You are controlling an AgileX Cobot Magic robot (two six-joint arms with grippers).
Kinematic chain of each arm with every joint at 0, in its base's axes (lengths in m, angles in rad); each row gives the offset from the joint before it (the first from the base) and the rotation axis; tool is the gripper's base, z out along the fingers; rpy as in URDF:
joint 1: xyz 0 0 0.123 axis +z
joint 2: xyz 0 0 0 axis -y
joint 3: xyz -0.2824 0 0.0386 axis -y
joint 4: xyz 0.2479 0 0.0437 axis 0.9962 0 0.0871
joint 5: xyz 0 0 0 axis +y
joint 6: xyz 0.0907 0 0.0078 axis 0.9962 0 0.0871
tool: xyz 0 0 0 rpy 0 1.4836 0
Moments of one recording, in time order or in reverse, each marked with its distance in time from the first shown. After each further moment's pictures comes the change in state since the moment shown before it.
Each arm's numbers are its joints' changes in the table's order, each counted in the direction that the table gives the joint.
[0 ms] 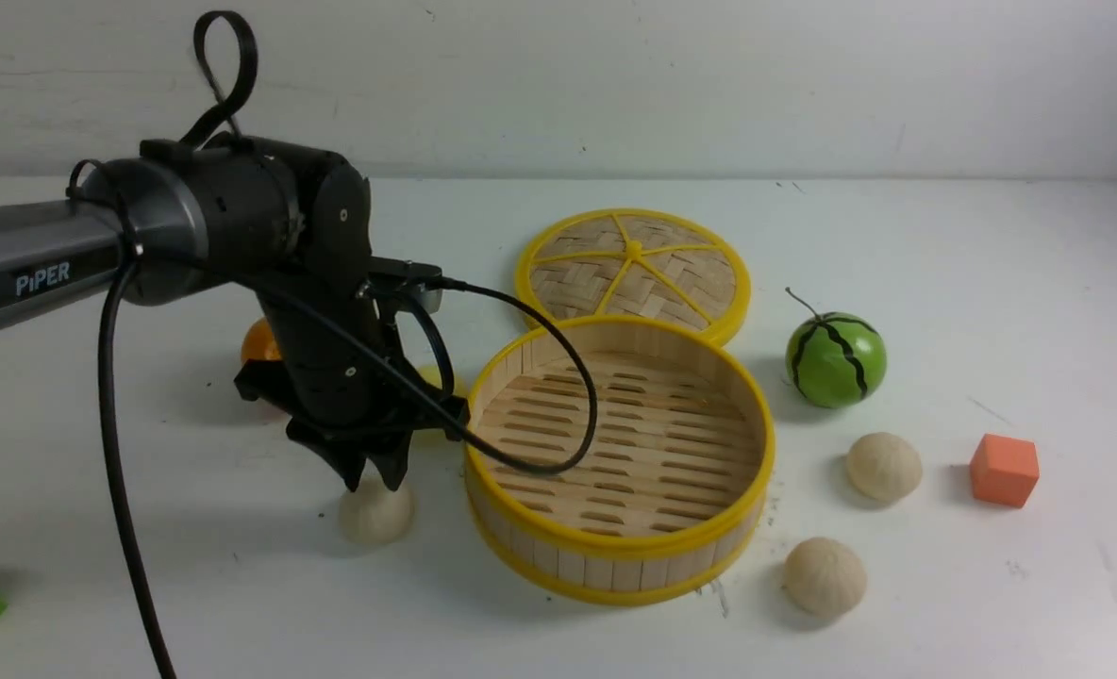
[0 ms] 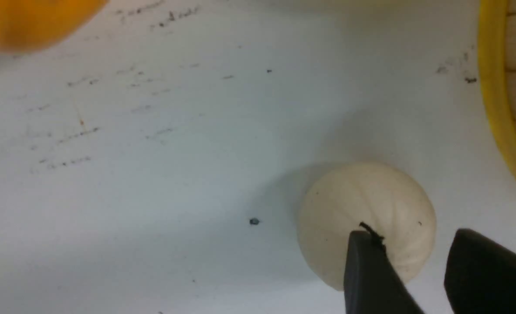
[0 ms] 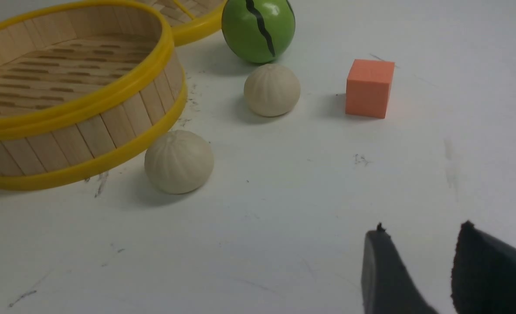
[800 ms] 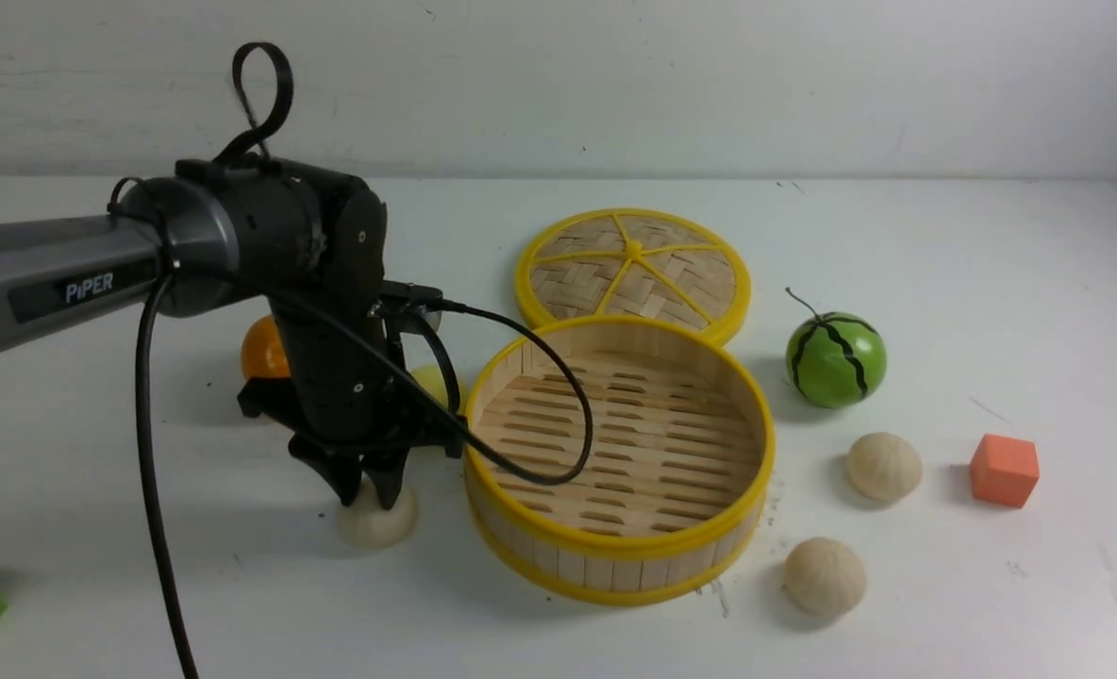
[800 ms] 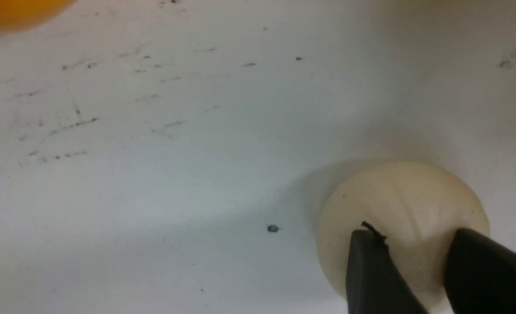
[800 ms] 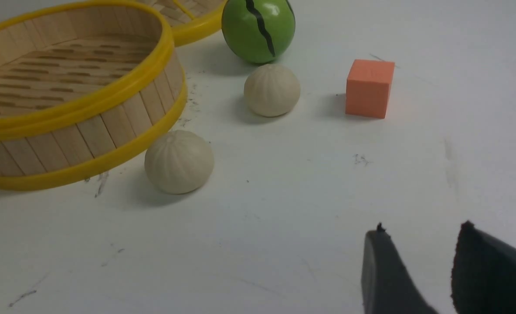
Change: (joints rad) right arm 0.000 0.000 0.000 0.000 0.000 0.000; left arm 0.000 -0.062 0.009 0.032 0.014 -0.039
